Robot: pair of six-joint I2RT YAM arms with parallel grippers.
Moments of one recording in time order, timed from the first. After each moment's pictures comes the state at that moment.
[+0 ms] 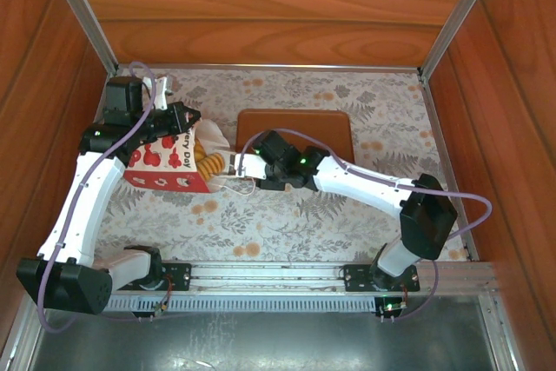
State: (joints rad) left arm -0.14 1.15 1.21 -0.68 0.58 -0.40; right arm 1.01 1.60 1.19 -0.53 0.14 -0.72
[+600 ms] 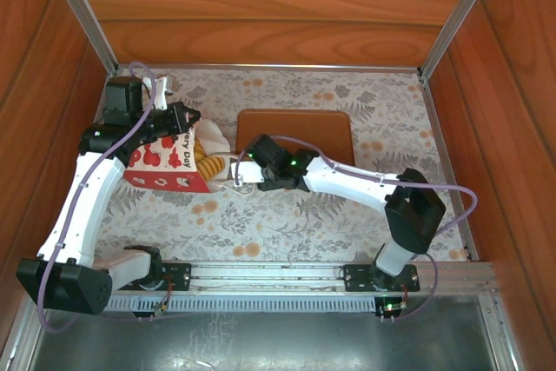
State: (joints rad) left arm -0.14 1.15 1.21 -0.68 0.58 -0.40; right arm 1.02 1.69 1.21 -0.50 0.24 -0.92
